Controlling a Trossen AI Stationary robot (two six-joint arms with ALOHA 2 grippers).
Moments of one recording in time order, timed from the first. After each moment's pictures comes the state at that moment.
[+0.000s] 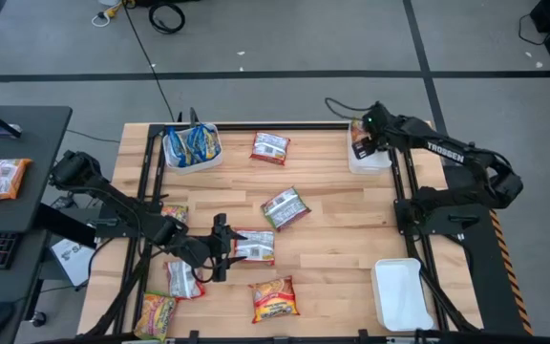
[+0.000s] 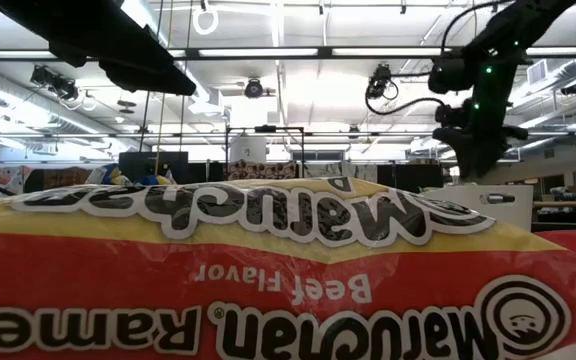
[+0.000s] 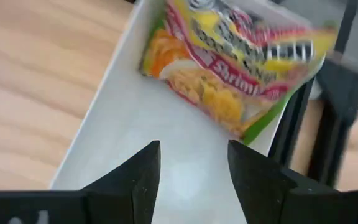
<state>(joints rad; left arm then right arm) -0.57 1.35 0.66 0.13 -0.57 -0.28 -0.89 1.18 0.80 -0.76 0.24 0.29</state>
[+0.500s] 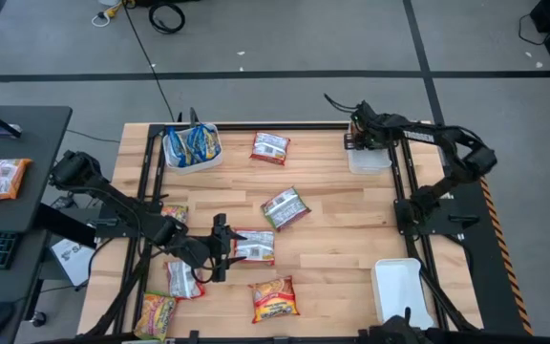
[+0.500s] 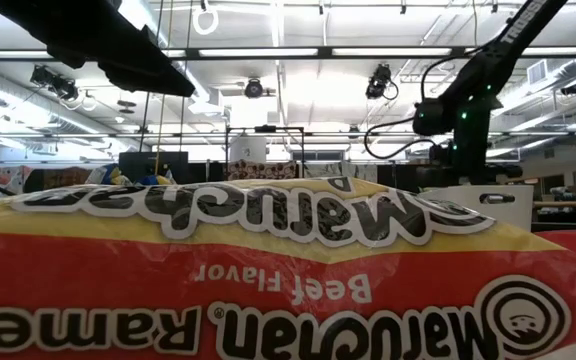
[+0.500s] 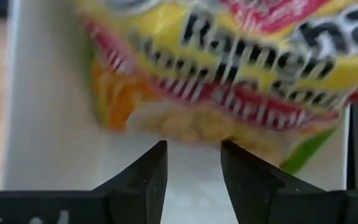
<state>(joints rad) -0.58 1.35 0.66 0.12 -0.57 -0.27 -0.96 1.49 0.80 -0.54 0.27 0.58</state>
